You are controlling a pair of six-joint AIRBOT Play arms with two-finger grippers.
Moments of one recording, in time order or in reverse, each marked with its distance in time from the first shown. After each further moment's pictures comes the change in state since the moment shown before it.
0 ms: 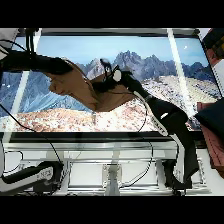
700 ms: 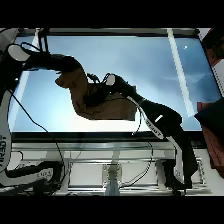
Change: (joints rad) left arm -0.121 -0.089 -0.003 0.044 0.231 -0.146; right arm 0.083 -0.017 -0.003 0.323 0.171 -0.120
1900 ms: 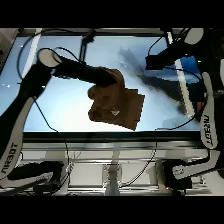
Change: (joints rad) left arm -0.339 -0.025 0.000 -0.247 -0.111 0.251; right arm -0.561 0.505 0.000 -0.457 0.326 -0.018
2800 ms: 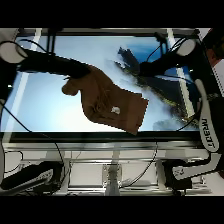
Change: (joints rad) left arm 0.281 0.187 0.003 0.209 -0.076 -0.082; right arm 0.079 0.014 -0.278 0.147 -0.238 0.034
